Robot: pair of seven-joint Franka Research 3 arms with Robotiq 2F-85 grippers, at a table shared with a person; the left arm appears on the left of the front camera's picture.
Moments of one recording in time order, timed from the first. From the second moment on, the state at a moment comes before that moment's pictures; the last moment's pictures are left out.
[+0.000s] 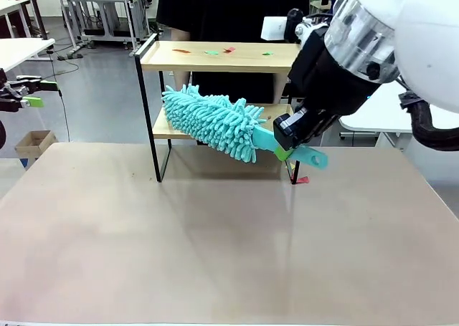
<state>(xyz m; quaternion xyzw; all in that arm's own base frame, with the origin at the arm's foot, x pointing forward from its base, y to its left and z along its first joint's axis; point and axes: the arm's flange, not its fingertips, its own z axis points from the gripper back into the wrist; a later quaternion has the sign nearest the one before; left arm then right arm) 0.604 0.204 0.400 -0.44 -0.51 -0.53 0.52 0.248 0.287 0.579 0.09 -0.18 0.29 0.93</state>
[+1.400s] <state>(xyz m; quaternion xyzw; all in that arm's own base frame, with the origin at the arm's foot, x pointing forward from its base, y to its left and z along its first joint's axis) 0.604 0.204 0.400 -0.44 -0.51 -0.52 0.52 0.358 0.469 0.541 0.07 -0.24 0.05 0.97</state>
